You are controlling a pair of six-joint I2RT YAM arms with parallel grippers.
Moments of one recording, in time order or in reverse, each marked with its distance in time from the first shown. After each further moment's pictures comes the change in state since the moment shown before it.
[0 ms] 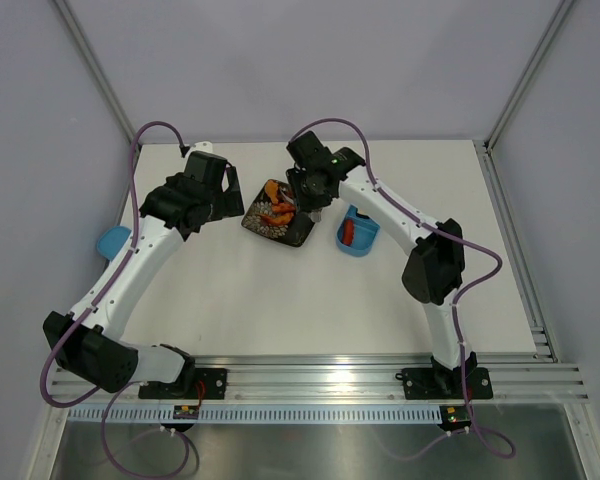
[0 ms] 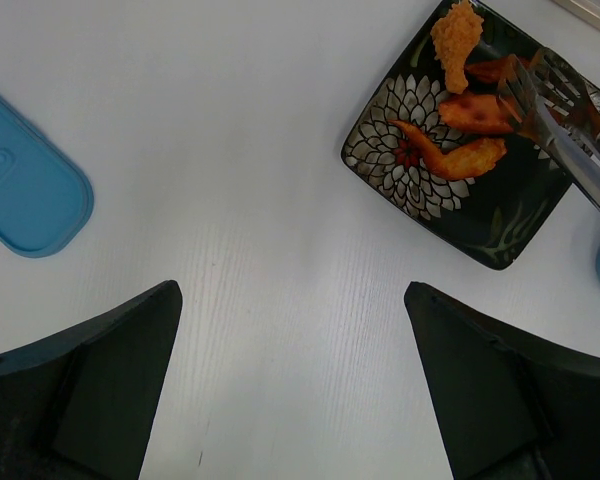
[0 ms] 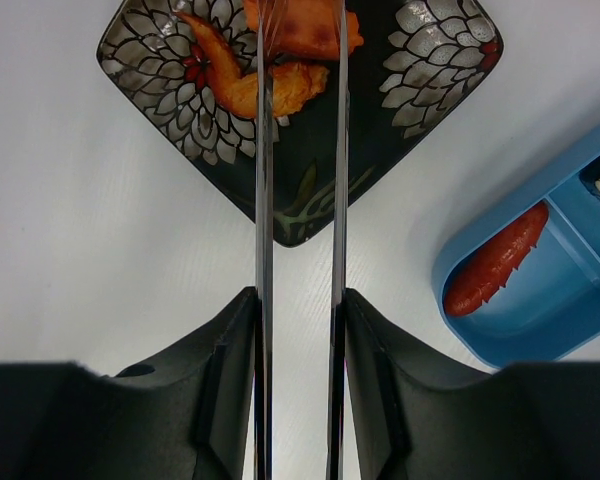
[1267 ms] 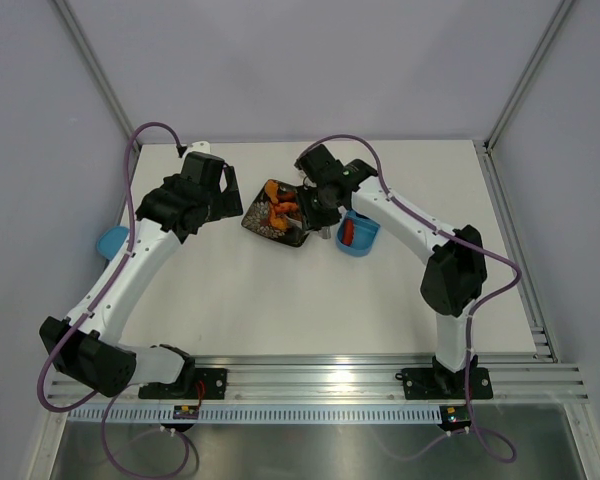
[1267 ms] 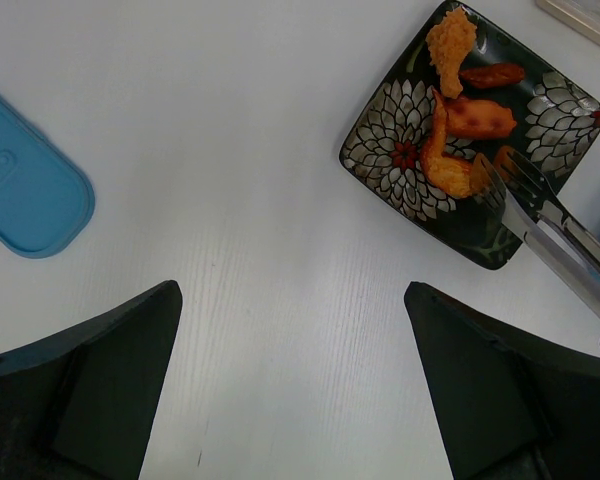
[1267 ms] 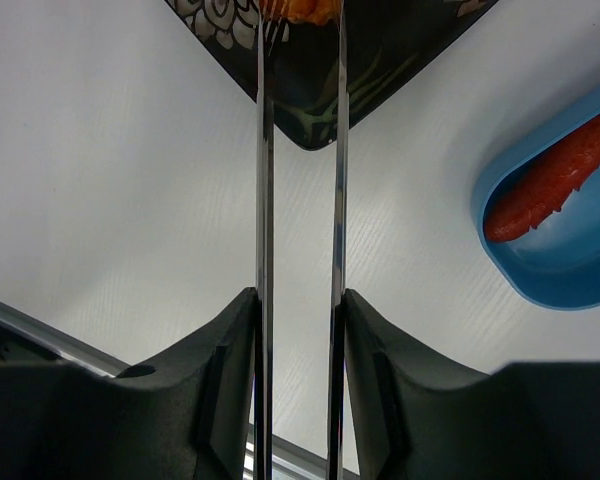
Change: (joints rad) left arm 0.000 -0.023 -0.003 0.000 0.001 -0.001; right arm -0.002 -0.154 -0.263 0.029 -0.134 0.006
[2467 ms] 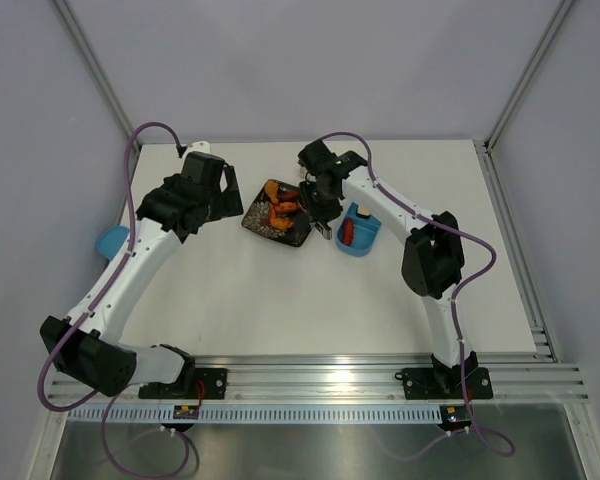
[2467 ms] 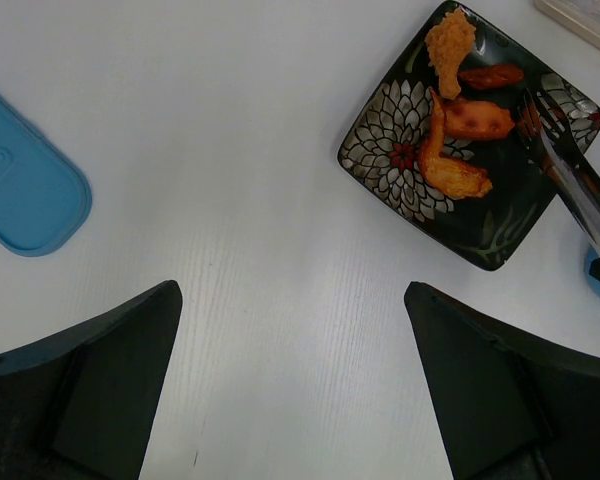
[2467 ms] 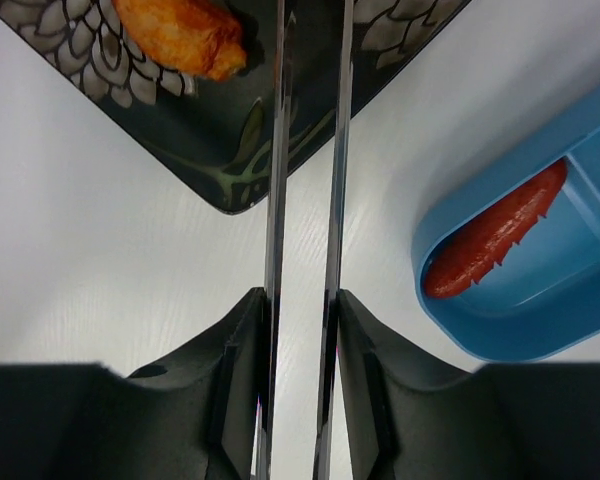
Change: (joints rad) left arm 0.000 0.001 0.000 0.000 0.000 -0.010; right arm -0.066 0.200 0.186 -0.068 0.048 -0.037
